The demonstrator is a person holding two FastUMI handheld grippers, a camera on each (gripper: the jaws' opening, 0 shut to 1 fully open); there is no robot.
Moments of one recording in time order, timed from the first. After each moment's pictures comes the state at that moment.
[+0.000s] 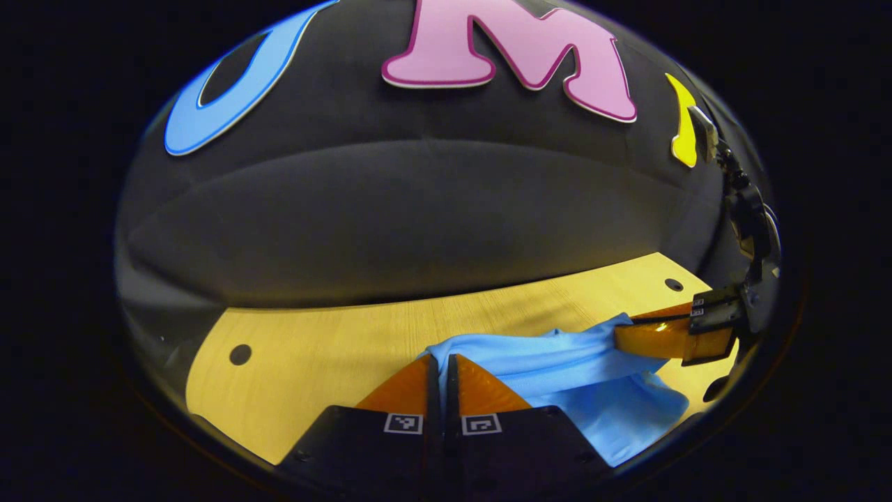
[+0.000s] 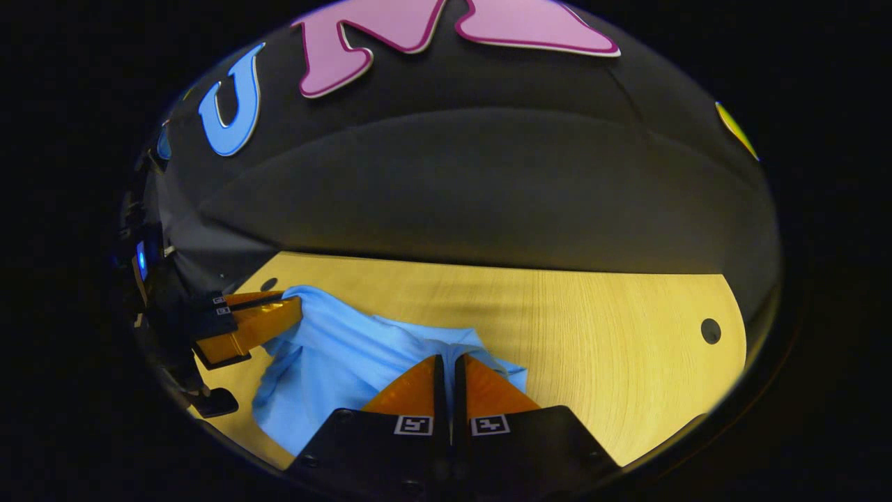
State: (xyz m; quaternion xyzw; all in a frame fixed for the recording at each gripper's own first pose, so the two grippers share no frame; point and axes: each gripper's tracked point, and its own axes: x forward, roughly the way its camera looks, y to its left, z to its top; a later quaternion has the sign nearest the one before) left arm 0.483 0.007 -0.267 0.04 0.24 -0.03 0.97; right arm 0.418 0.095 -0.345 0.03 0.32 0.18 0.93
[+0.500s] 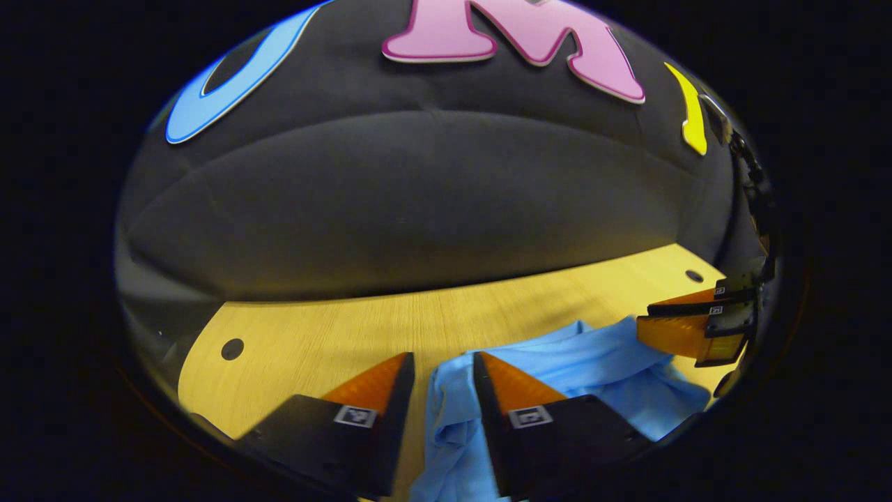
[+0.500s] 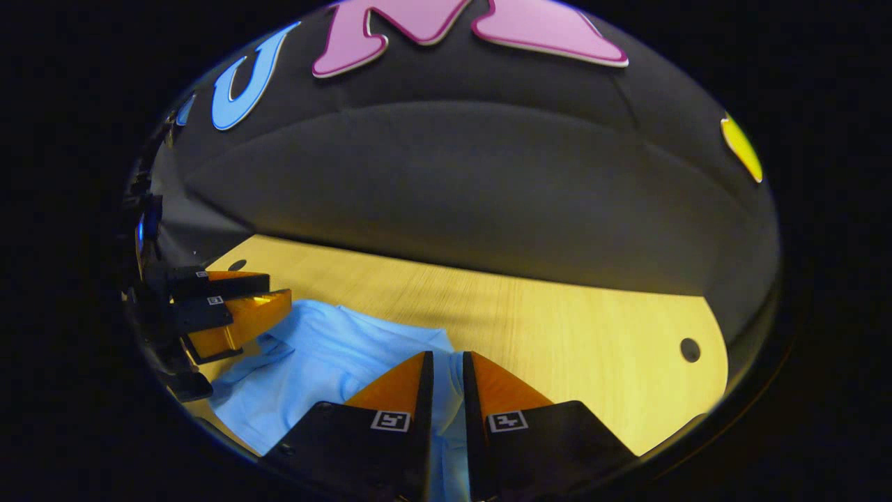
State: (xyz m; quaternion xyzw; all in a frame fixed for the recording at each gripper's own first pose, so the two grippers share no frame) left arm 0.482 0.008 -0.268 0.05 0.22 -0.01 0.97; right arm 0.423 0.079 -0.338 -0.02 0.27 0.16 0.95
